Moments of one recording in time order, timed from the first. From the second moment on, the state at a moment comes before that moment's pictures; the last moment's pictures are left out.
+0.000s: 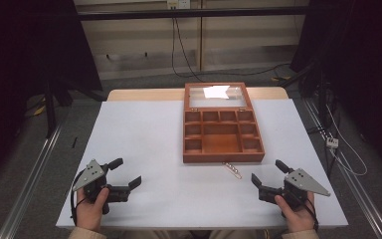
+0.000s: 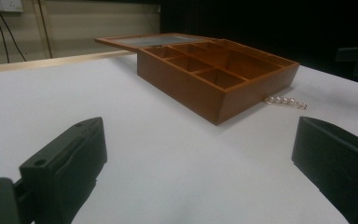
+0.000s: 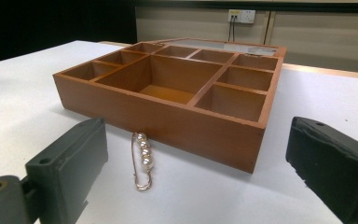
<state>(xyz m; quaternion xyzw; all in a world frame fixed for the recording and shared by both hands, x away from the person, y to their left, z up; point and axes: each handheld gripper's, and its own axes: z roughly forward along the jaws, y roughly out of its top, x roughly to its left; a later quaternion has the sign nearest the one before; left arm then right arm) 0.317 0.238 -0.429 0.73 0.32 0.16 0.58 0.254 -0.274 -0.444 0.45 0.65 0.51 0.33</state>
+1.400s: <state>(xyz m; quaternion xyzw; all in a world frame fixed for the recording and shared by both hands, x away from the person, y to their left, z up) 0.316 0.238 -0.430 0.73 0.31 0.17 0.58 0.308 -0.230 -0.456 0.45 0.79 0.39 0.18</state>
